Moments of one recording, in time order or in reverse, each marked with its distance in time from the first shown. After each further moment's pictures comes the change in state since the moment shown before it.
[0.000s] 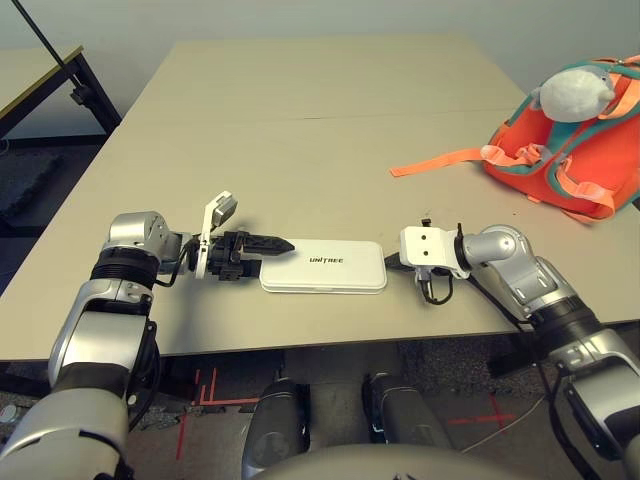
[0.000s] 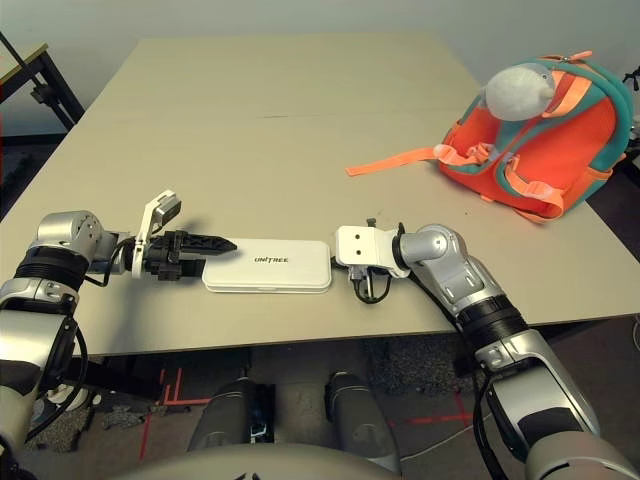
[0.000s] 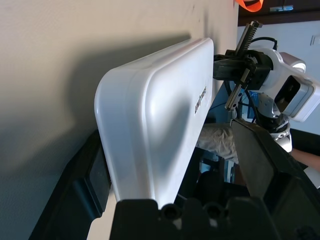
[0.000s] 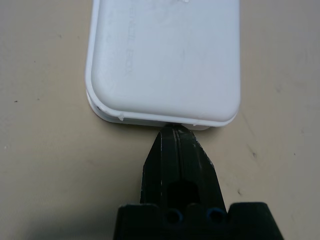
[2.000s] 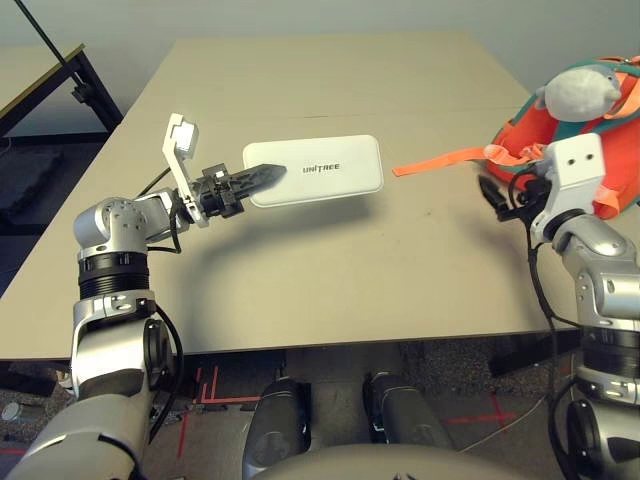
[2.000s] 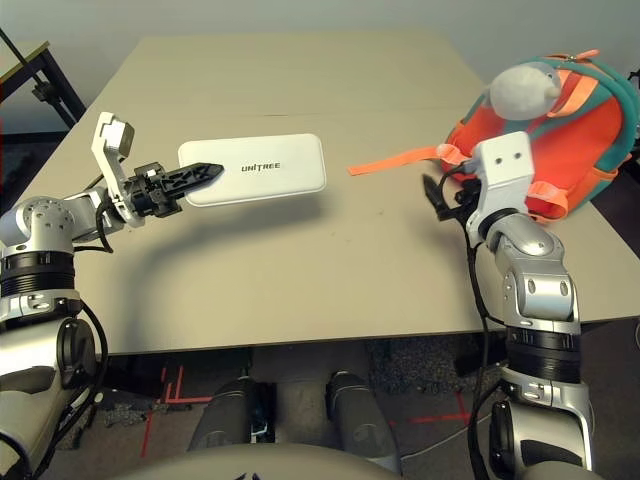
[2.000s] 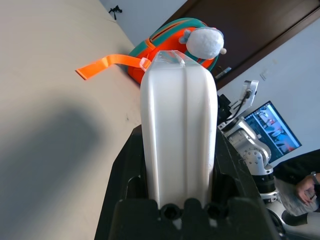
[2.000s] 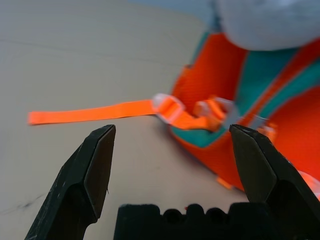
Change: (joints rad) left arm 0.069 -0.136 0.474 -0.393 -0.173 -0.223 0.224; right arm 0.163 0.134 -0.661 -0.394 0.223 0.648 -0.980
